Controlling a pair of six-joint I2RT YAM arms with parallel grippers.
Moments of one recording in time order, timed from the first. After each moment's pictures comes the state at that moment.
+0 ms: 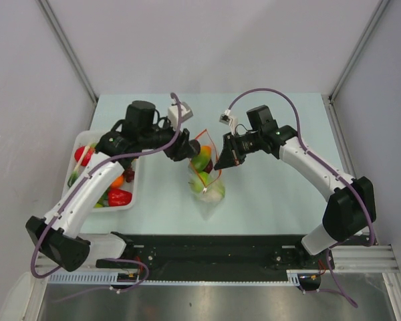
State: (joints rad) left arm -0.48 1.27 1.39 -0.67 0.53 0.17; right arm 0.51 1.54 1.32 -0.58 -0.92 0.13
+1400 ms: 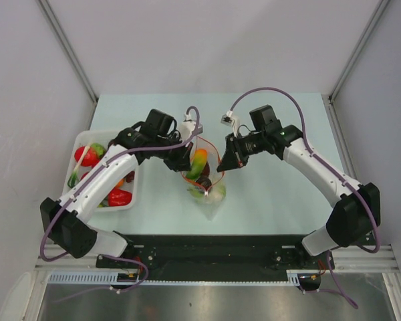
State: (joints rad) left arm -0.55 1.39 1.36 -0.87 0.40 0.14; right arm 0.51 1.50 1.34 -0.65 -0.92 0.06
